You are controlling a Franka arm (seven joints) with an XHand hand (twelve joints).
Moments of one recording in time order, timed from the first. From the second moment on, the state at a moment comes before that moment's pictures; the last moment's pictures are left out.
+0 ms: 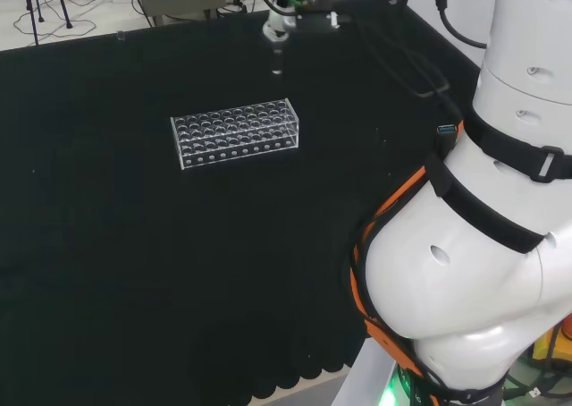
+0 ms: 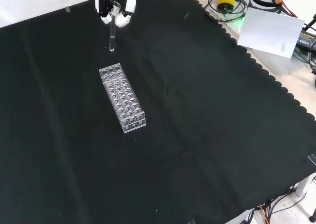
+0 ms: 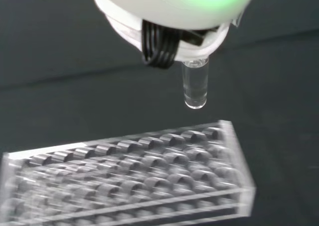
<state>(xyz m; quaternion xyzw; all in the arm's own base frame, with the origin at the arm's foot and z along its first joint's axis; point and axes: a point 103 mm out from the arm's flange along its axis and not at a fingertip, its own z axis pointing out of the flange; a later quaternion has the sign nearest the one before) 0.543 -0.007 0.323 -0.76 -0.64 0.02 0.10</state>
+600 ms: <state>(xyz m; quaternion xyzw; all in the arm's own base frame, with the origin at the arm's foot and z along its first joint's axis) 0.560 0.049 0.354 -0.72 -0.68 -0.08 0.13</state>
